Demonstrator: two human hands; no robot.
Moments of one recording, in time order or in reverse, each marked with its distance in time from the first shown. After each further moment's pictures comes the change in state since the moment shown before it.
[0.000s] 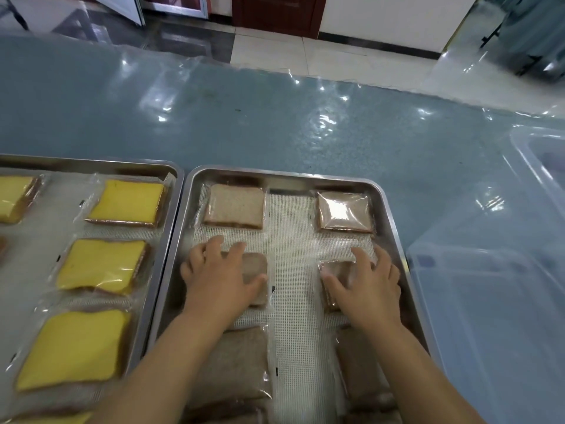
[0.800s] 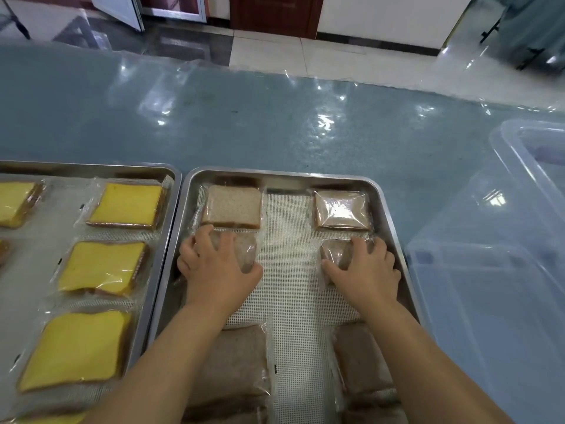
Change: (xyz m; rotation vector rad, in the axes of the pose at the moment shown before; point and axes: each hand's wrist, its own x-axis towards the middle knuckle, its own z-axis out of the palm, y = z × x) left_hand 0.007 0.006 0.004 -0.064 0.173 -0.057; right_hand 0.024 -0.009 -0.005 -0.109 0.006 0.084
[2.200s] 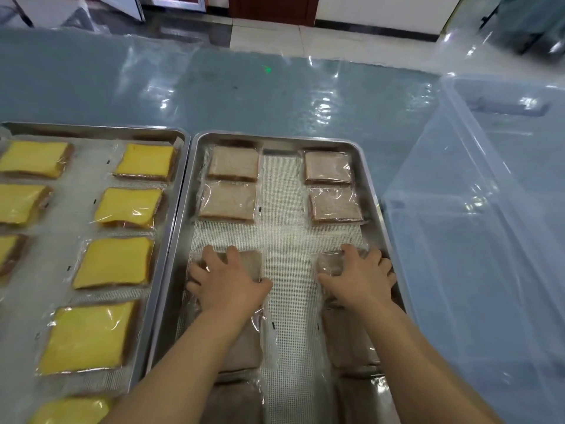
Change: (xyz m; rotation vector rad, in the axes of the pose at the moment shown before) left_hand -0.128 0.003 0.010 0.104 -0.252 -0.218; right_hand -0.114 0.047 0.004 -0.048 -0.192 0.020
